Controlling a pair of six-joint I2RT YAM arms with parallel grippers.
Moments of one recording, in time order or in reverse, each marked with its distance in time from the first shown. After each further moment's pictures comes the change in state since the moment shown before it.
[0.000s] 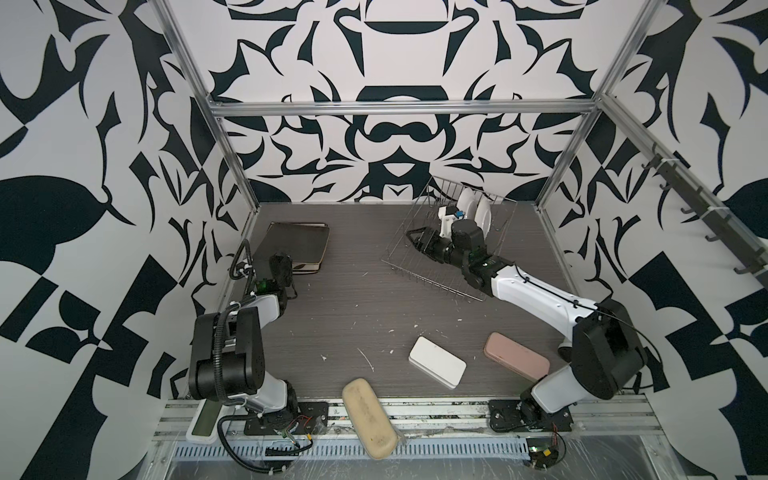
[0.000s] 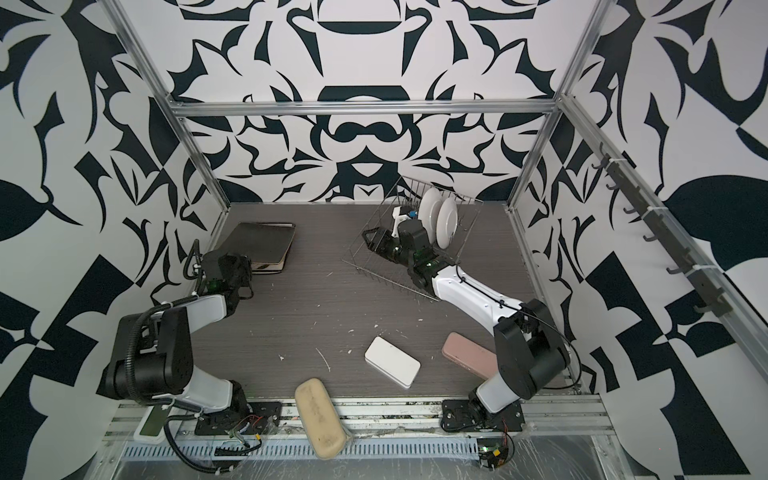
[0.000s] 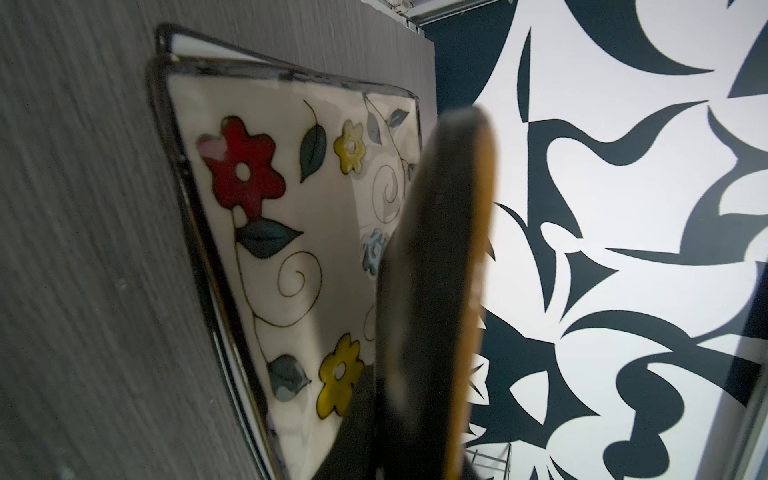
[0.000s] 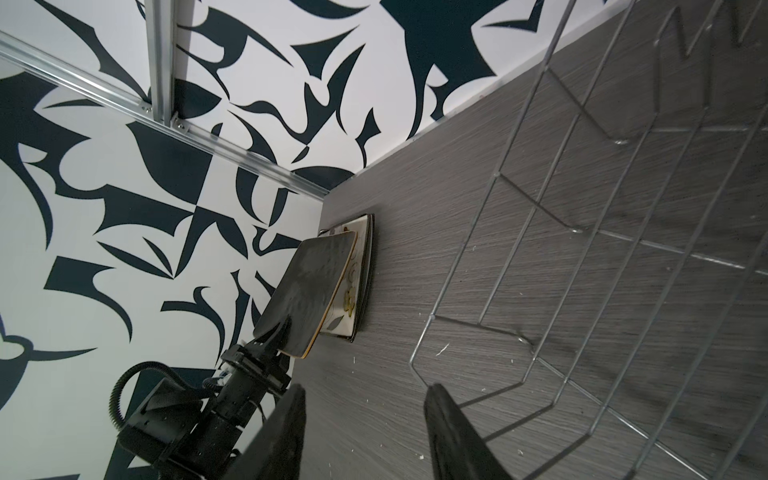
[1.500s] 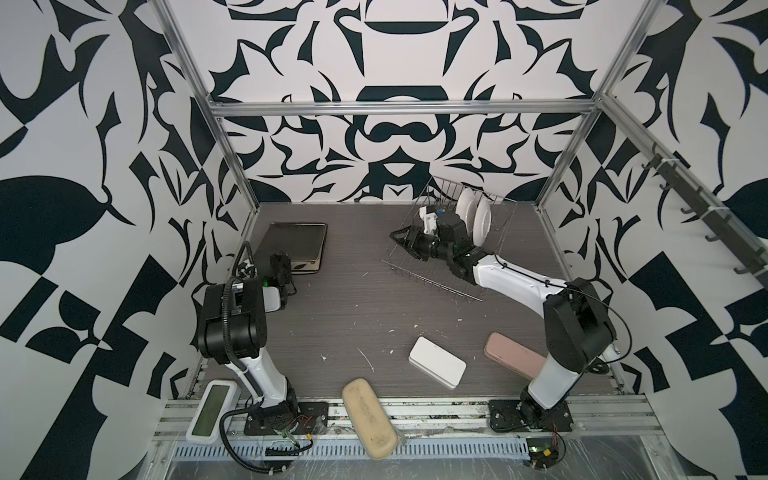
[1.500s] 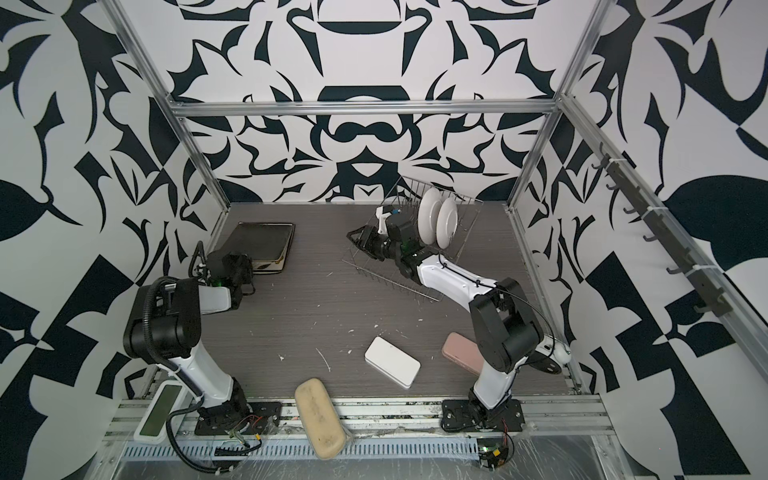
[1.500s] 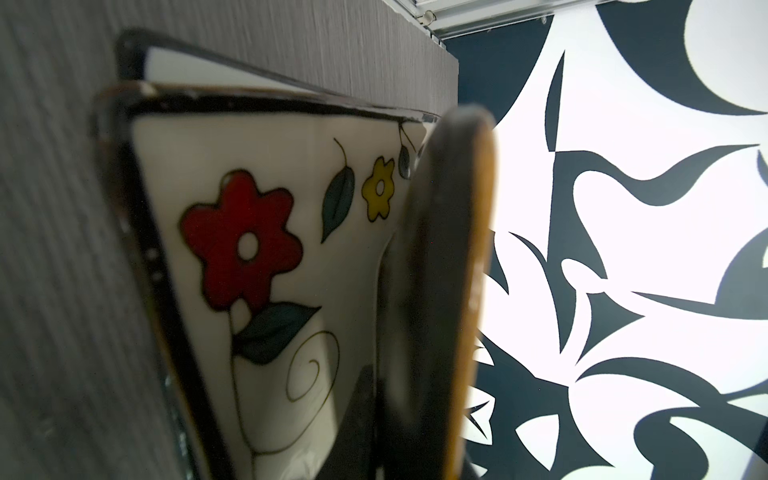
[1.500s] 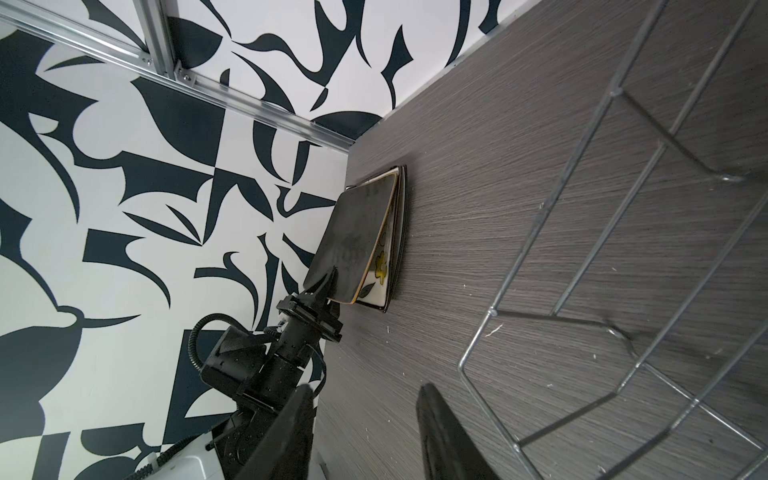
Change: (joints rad) left arm 0.037 0.238 0.061 0.194 0.018 -0.043; right arm 0.010 0.171 0.129 0.020 -0.164 0.077
